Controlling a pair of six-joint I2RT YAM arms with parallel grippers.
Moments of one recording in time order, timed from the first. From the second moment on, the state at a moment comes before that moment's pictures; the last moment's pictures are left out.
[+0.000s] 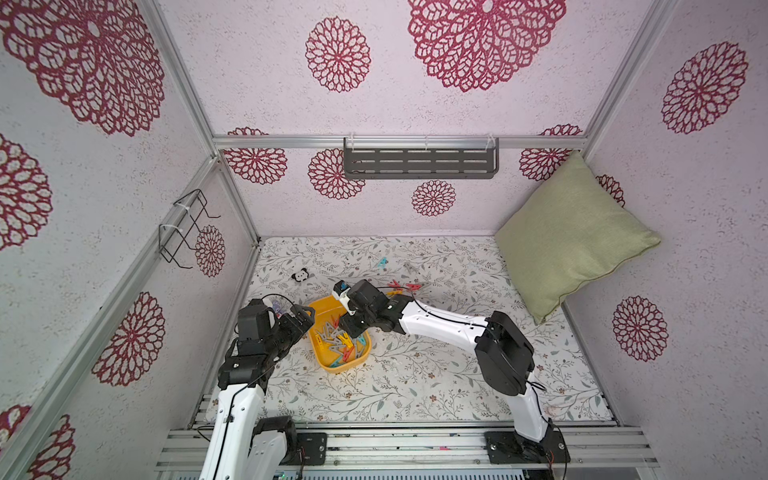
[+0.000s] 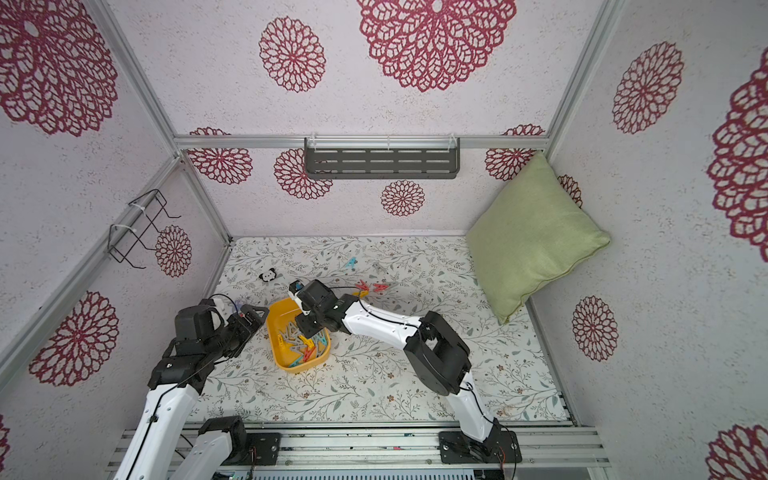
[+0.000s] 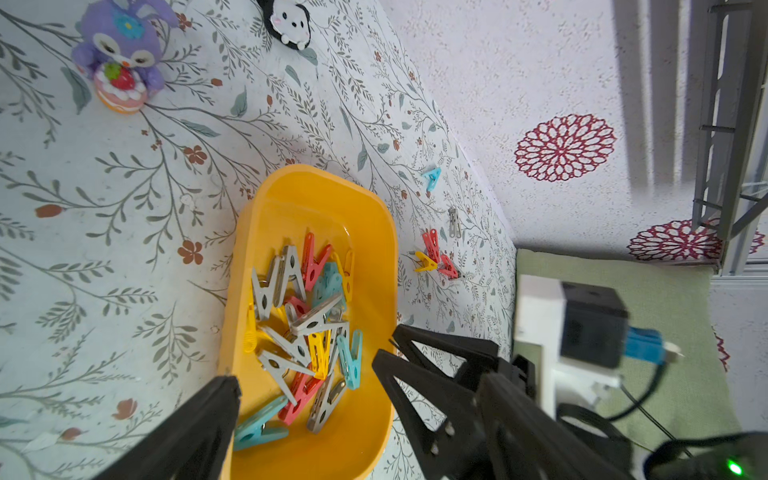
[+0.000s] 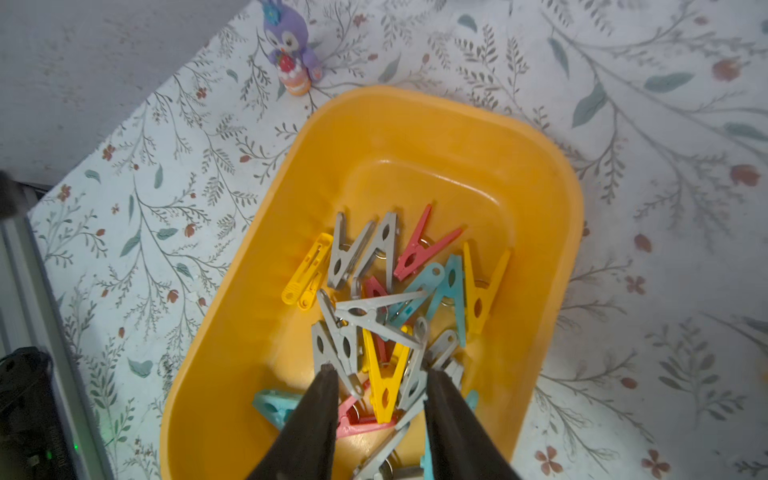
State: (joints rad) left arm 0.08 0.79 0.66 -0.55 0.33 -0.81; right arm 1.01 2.03 1.66 -0.39 -0.05 0.24
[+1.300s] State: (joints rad) left arm -0.36 1.22 0.76 -0.24 0.23 -0.90; right arm 0.53 2.50 2.13 -0.53 0.13 0.23
